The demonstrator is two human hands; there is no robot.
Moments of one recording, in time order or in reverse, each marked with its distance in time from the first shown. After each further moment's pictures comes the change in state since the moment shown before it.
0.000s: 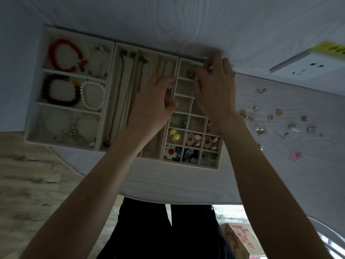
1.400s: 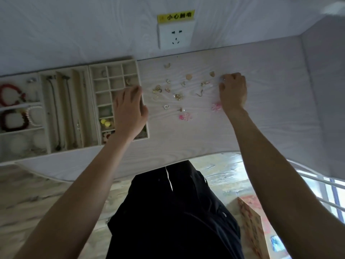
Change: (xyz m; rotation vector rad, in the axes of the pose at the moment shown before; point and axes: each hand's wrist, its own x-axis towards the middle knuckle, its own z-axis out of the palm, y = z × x) left_hand -0.034 0.084 0.097 0.400 0.062 0.267; right_hand -0.157 0.220 -0.063 0.065 -0.124 0.796
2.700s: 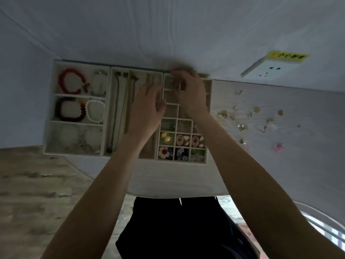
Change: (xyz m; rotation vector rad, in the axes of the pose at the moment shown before) left_hand 0.018 -0.111 -0.052 -0.335 0.078 -0.279; right_hand -0.044 -0.281 0.070 0.529 -0.162 -0.464
